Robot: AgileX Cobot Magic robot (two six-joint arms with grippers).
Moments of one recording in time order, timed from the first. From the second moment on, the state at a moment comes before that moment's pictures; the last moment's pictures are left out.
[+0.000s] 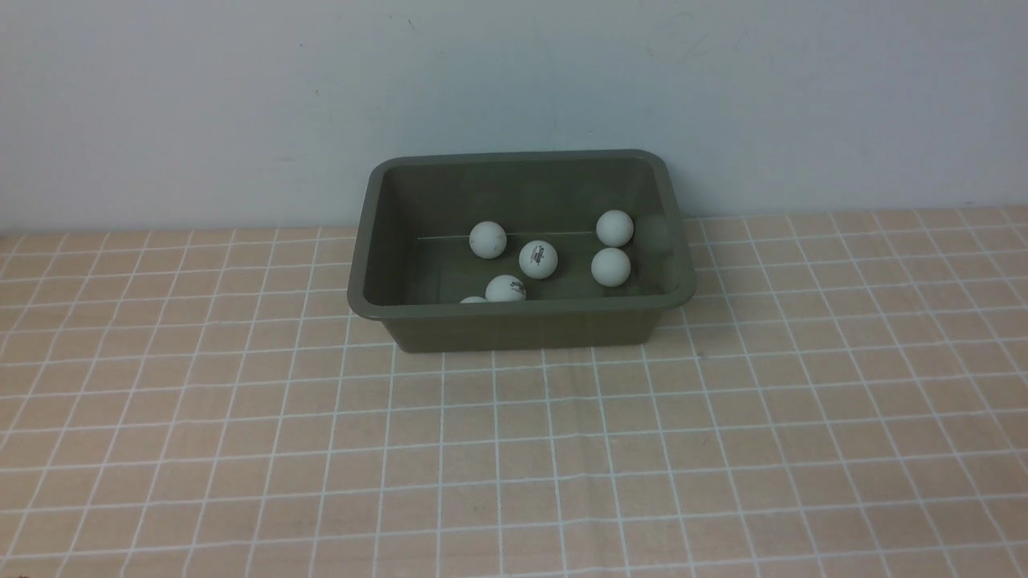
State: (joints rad) right arm 0.03 0.28 -0.12 0.18 0.35 -0.28; left arm 0.10 -0.01 0.02 -0.07 0.41 0.08
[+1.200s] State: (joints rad) right arm 0.06 -0.01 0.01 0.19 0.48 -0.18; left arm 0.10 -0.01 0.02 -0.07 0.41 0.08
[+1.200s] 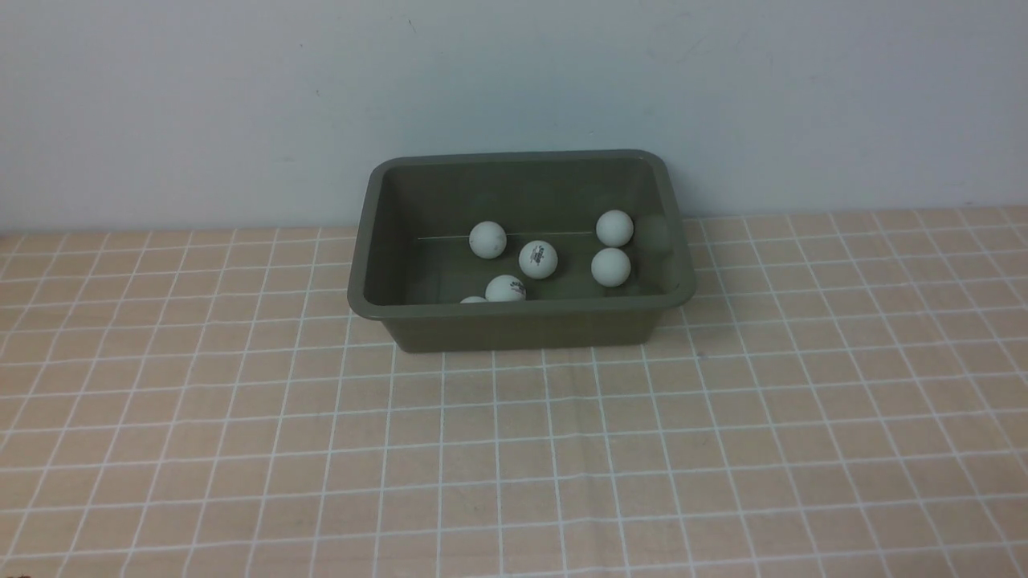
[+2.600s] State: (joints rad) right arm 0.06 -0.01 0.02 0.19 0.42 -0.18; left arm 0.10 -0.01 0.02 -0.07 0.41 0.08
